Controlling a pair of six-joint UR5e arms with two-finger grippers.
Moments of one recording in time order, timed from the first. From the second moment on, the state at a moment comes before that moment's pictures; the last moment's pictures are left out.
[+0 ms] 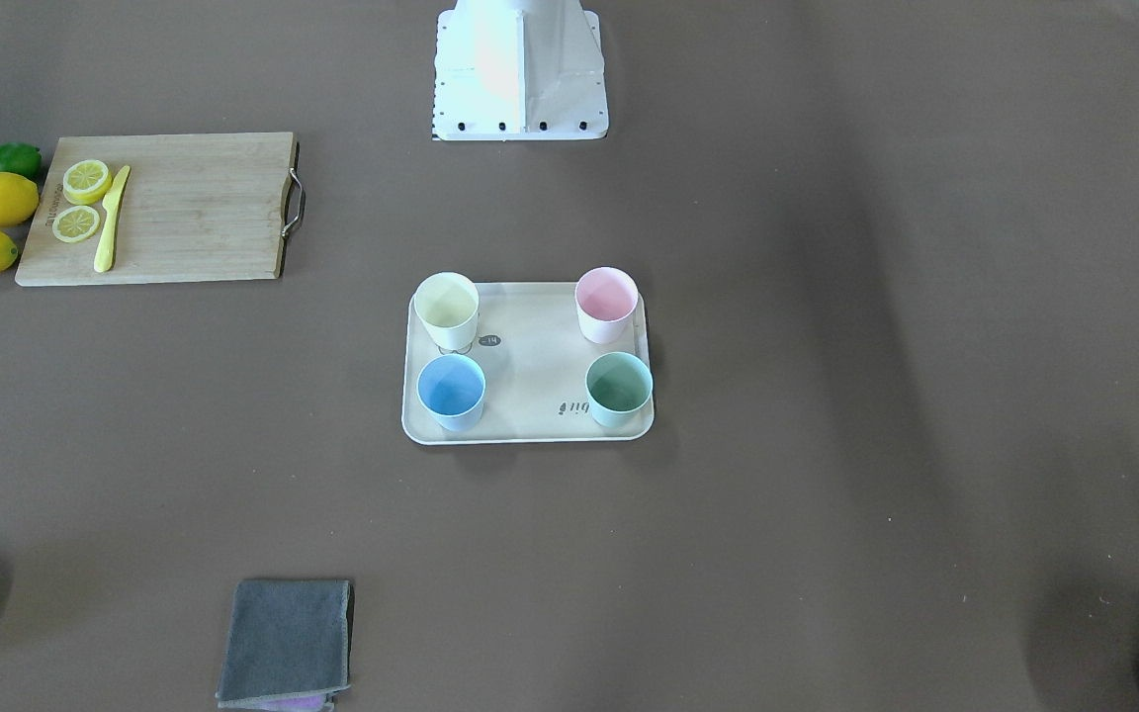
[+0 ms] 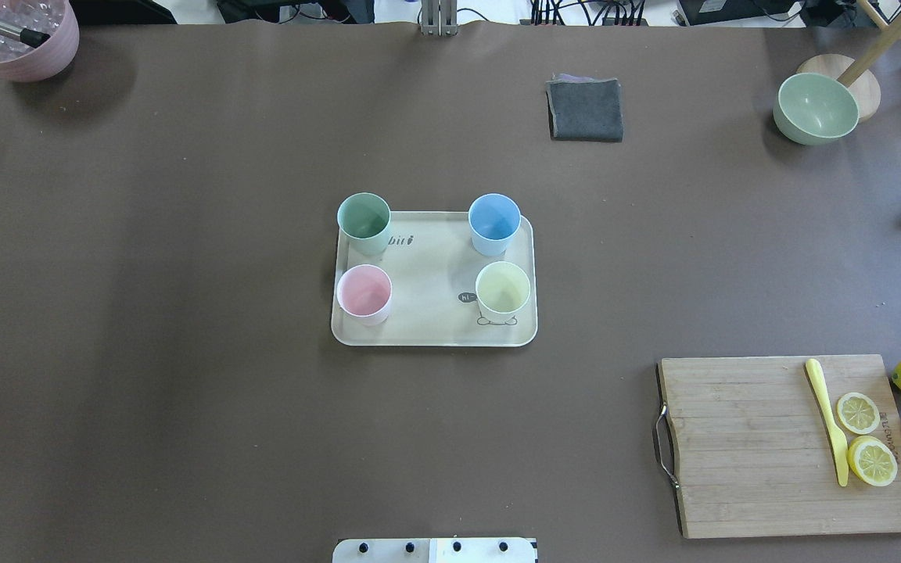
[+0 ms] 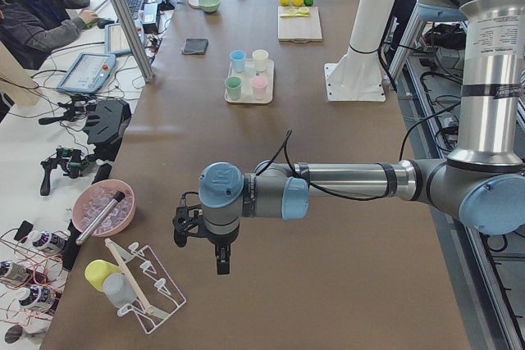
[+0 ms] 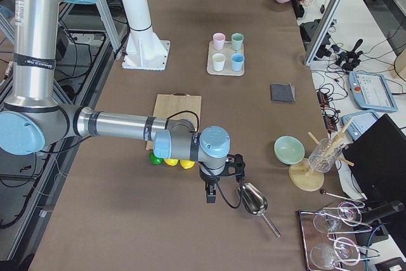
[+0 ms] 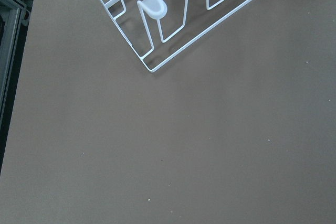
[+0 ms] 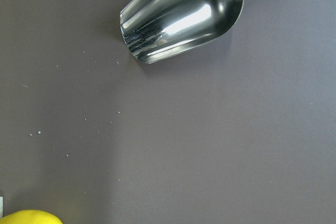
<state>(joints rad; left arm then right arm) -1.68 -1.53 -1.62 -1.63 -2.30 -0.09 1.58 -1.72 1.66 -1.54 2.29 -0.10</state>
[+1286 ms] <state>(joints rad) -1.58 -1.51 -1.64 -1.68 -2.30 -0.09 1.58 -1.72 1.66 -1.54 2.31 -0.11</state>
